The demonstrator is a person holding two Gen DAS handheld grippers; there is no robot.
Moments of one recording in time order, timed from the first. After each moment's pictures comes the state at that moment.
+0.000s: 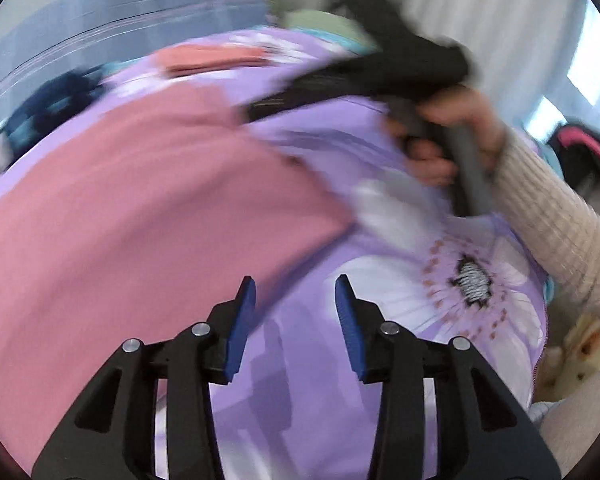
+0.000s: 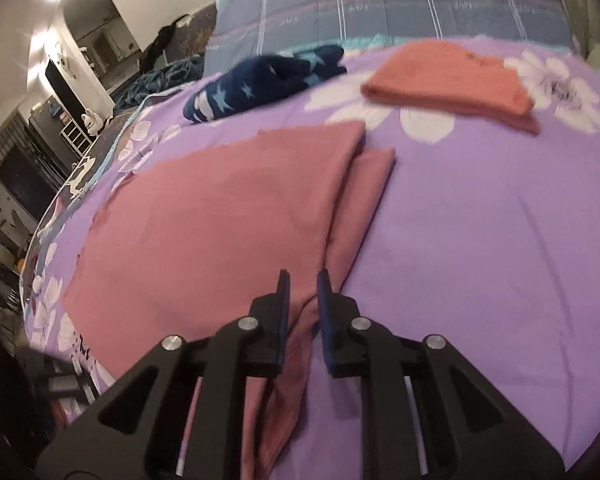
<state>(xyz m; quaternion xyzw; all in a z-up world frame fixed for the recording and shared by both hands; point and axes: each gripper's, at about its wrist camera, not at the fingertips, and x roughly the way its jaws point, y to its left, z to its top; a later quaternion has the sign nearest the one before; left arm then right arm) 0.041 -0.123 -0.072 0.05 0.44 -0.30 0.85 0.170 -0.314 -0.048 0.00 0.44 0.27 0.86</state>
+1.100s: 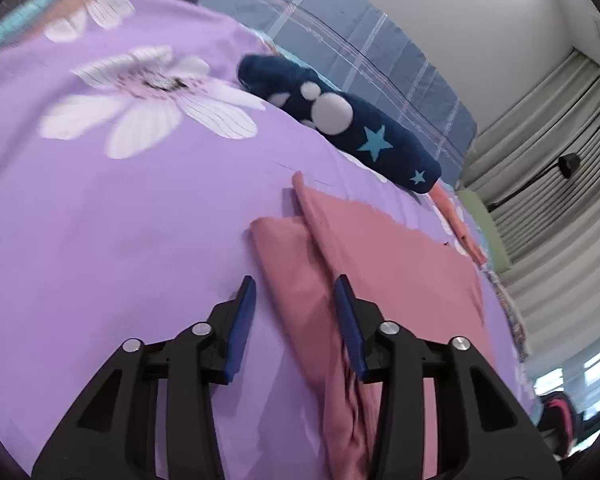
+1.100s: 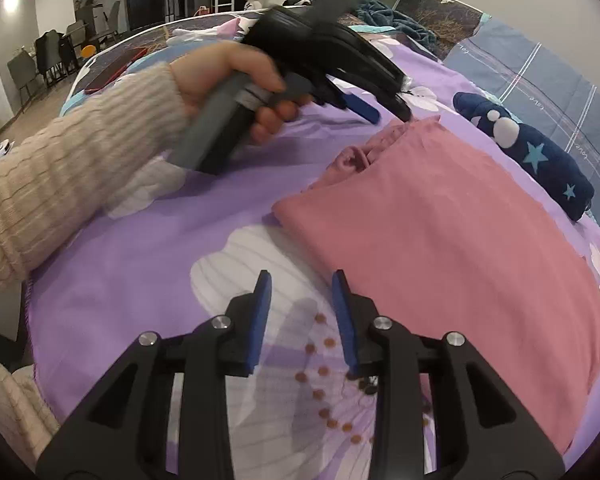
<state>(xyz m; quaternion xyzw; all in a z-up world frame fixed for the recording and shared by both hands) 0.142 0.233 -0.110 -0.31 0.39 -0.10 0.86 -0.032 0.004 -0.084 -0.30 0.36 0.44 0.76</state>
